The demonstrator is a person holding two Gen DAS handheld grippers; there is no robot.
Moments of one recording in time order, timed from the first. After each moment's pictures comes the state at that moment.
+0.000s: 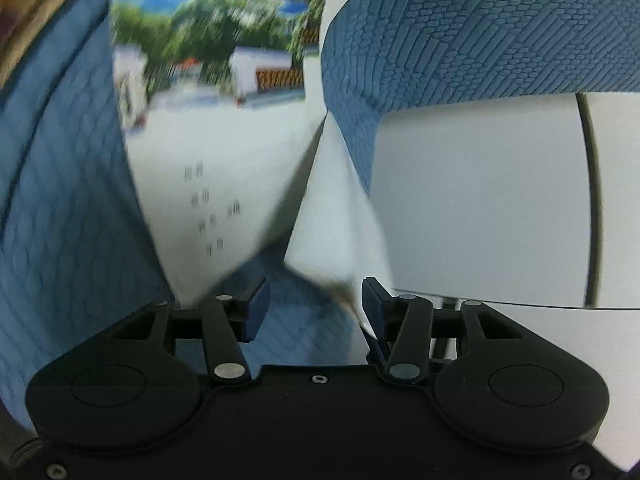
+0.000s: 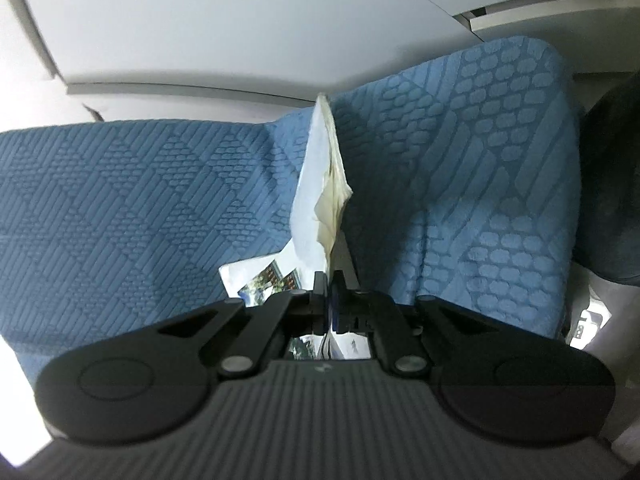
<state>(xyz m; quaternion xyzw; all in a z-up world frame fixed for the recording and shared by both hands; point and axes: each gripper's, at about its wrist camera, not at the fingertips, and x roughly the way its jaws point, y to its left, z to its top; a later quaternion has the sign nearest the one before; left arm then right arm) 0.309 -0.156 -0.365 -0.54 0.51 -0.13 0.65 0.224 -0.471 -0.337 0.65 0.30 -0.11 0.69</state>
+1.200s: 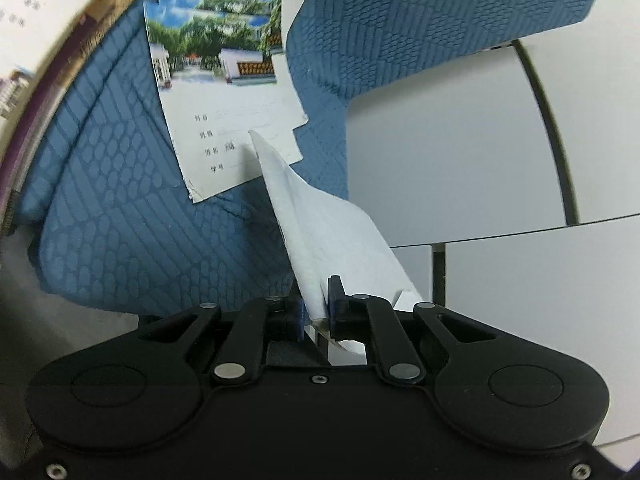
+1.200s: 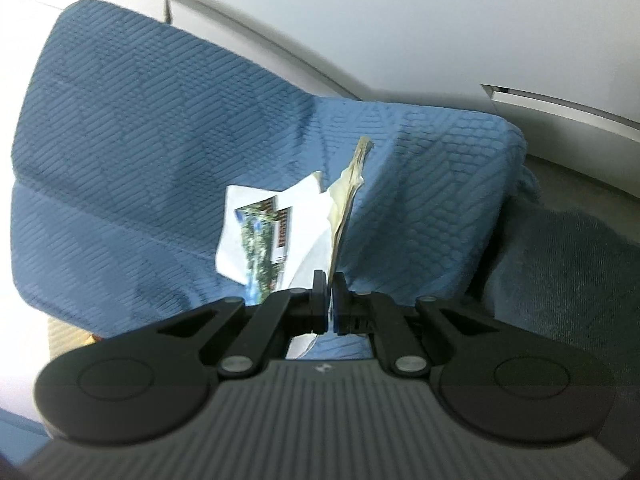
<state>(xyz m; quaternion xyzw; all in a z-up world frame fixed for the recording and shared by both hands) 0.211 -0.175 -0.288 -0.47 0.48 -0.12 0.73 0.142 -0.452 -0.267 0.49 0.34 -0.05 0.80</state>
